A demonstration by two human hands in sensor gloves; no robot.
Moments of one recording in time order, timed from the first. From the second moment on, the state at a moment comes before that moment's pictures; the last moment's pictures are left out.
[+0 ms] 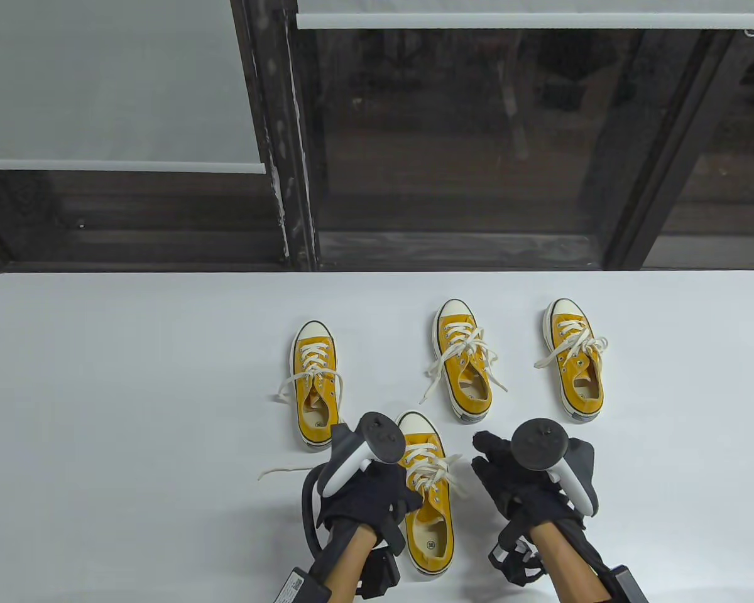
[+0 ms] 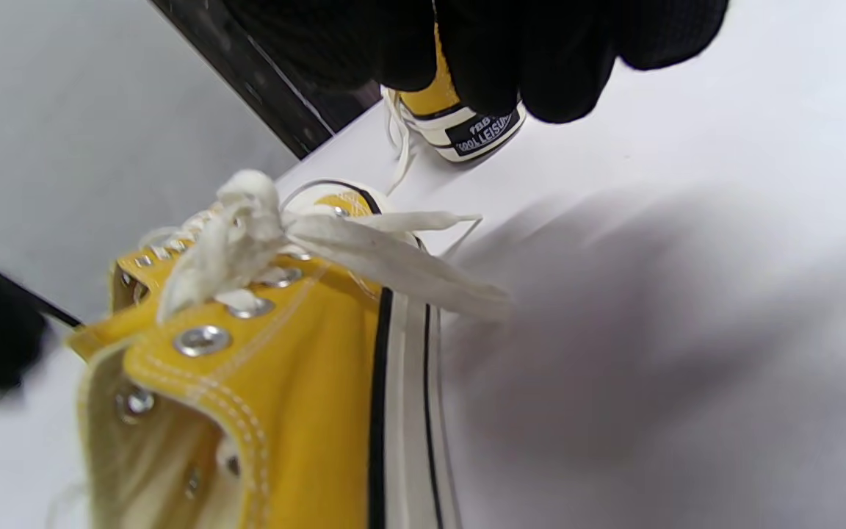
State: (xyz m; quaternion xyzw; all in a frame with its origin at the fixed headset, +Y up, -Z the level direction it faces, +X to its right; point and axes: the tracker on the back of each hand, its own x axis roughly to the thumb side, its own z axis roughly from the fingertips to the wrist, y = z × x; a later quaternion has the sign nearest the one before) left_hand -0.068 -0.682 -0.312 -0.27 -0.01 0.24 0.93; right_hand 0.175 -0.715 -0.322 -0.04 0.18 0.94 0.29
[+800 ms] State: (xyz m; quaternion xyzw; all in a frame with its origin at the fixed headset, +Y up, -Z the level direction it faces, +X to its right) left_hand -0.047 -0.742 -0.324 -0.42 -0.03 0.30 0.86; right_hand 0.154 -0.737 -0.347 -0.04 0.26 0.90 0.35
